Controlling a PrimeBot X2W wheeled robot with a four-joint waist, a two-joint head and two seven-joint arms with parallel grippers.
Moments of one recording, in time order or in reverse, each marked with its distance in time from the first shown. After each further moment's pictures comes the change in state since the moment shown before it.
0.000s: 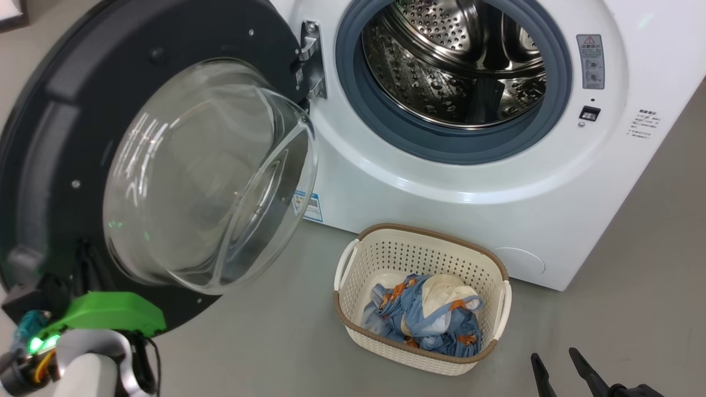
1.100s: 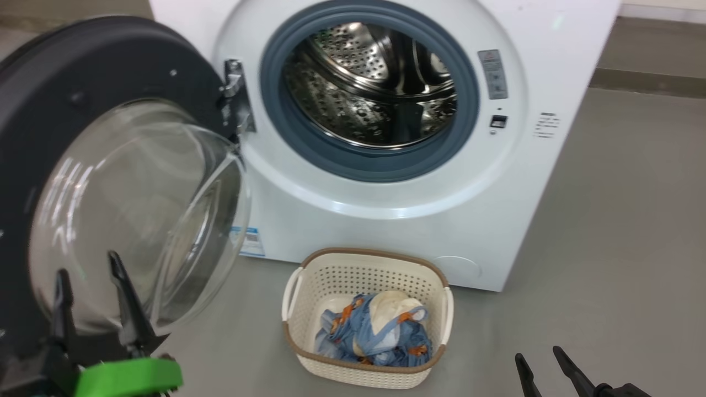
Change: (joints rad) left arm 0.274 -0.068 0.046 -0.455 0.156 -0.121 -0.005; right arm 0.000 0.002 0.048 -0.010 0.010 0.000 0.000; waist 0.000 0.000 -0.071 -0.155
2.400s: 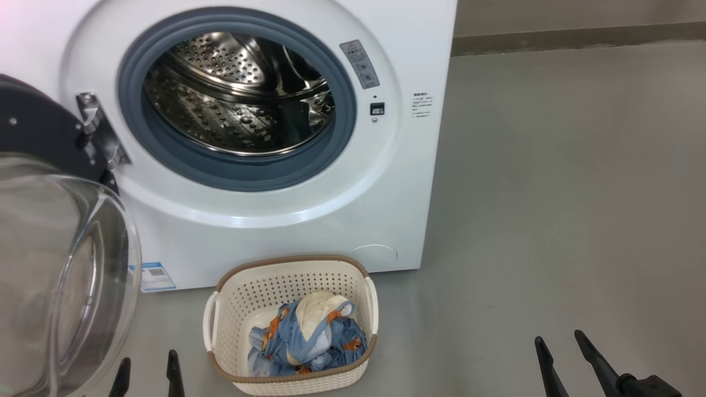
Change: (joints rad) left arm 0.239 0.004 -0.034 0.092 0.077 -0.165 0.000; right arm 0.003 -0.006 -0.051 -0.078 -0.010 0.000 0.000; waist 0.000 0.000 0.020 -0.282
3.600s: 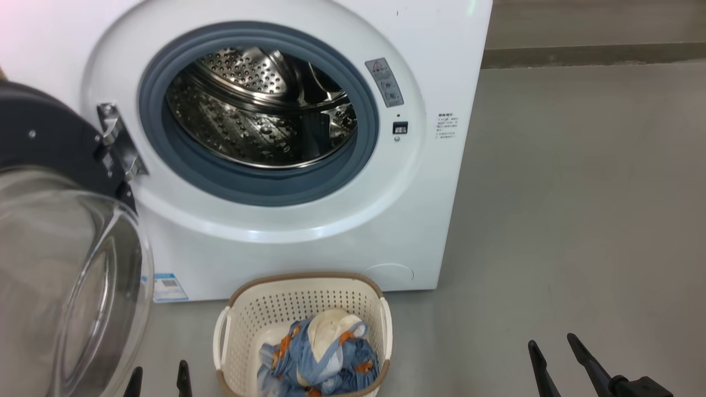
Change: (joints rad) left arm -0.002 0.000 -0.017 0.059 -0.002 0.001 0.000; right arm -0.003 -0.003 0.020 0.019 0.000 0.000 0.000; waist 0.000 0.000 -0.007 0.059
